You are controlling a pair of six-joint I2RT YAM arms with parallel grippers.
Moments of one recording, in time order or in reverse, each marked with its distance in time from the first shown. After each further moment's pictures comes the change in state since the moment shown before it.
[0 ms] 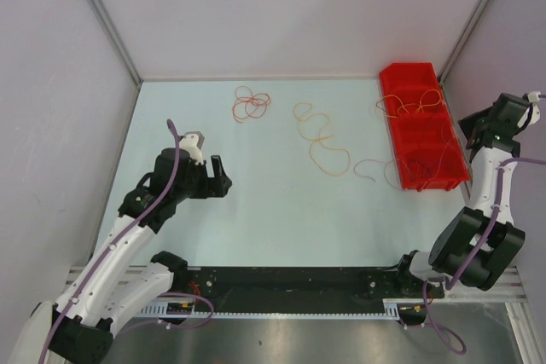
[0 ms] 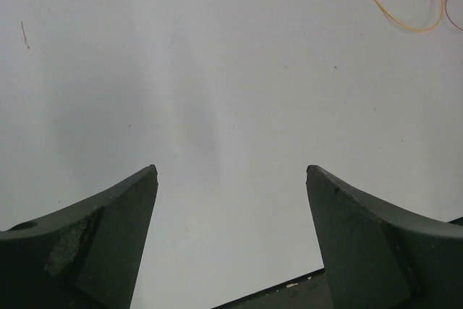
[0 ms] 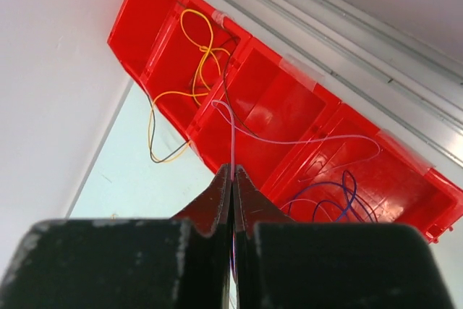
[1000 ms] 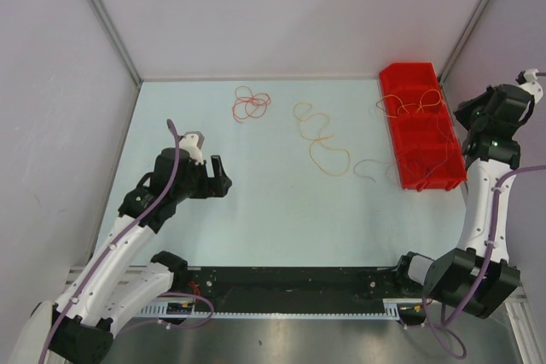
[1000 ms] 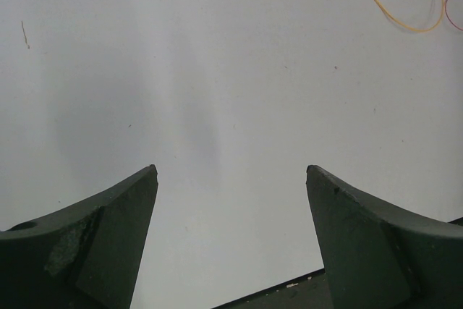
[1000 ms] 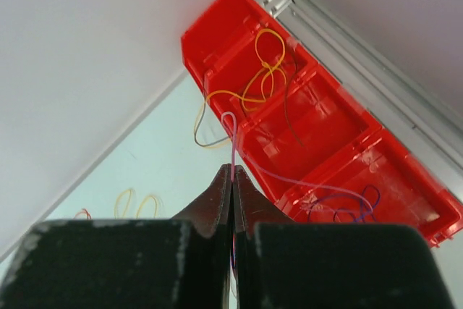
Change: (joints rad) left arm 0.001 0.000 0.000 0.000 0.000 0.000; right arm 0.111 -0.179 0.079 -0.049 0.014 -0.146
